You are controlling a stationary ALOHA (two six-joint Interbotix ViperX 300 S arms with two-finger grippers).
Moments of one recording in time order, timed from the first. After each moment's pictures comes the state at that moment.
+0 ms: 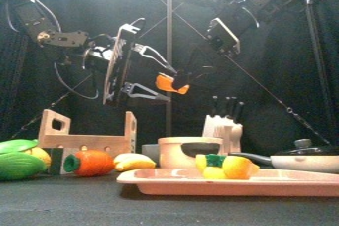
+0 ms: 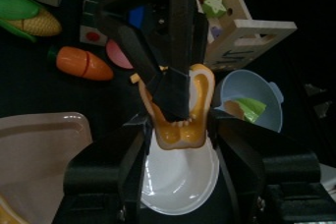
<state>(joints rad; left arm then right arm) 0.01 0.02 0.84 -0.25 -0.66 -0.52 0.19 -0.02 0.58 -1.43 0.58 1.34</state>
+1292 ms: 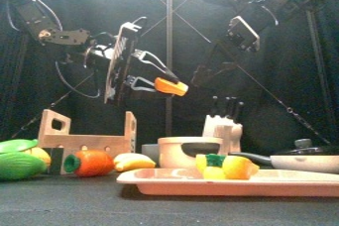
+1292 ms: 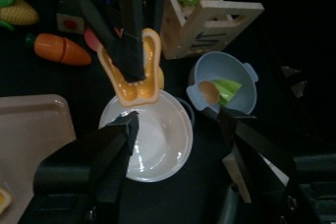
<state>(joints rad) 0.02 0.02 0.84 -0.25 -0.66 -0.52 0.19 -0.19 0.73 -1.39 0.63 1.34</state>
